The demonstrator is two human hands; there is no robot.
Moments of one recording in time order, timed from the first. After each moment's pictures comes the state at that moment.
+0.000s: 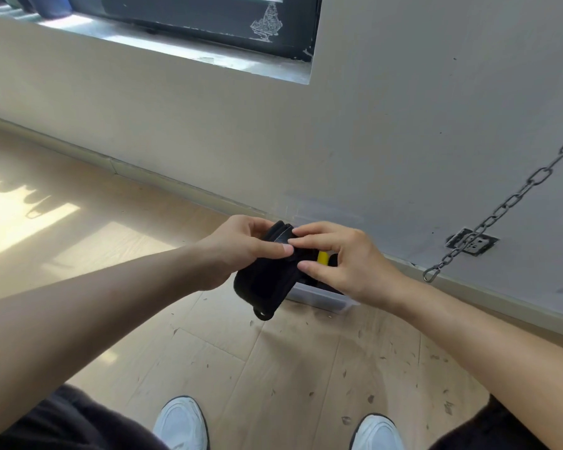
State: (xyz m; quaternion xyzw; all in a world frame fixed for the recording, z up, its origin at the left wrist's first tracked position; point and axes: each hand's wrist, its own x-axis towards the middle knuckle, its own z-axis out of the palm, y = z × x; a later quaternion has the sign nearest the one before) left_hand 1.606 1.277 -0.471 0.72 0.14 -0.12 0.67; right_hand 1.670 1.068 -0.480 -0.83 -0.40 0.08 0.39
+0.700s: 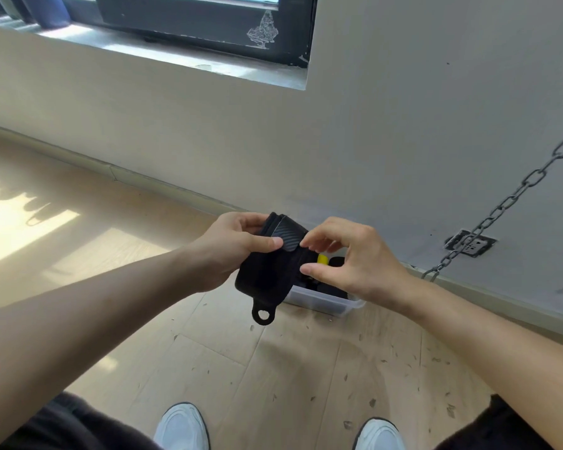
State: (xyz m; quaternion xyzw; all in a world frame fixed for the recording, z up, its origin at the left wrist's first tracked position) left_hand 1.606 1.280 -0.465 0.67 0.13 -0.09 0.72; right_hand 1.669 1.063 -0.468 -0.83 -0.38 0.05 0.41
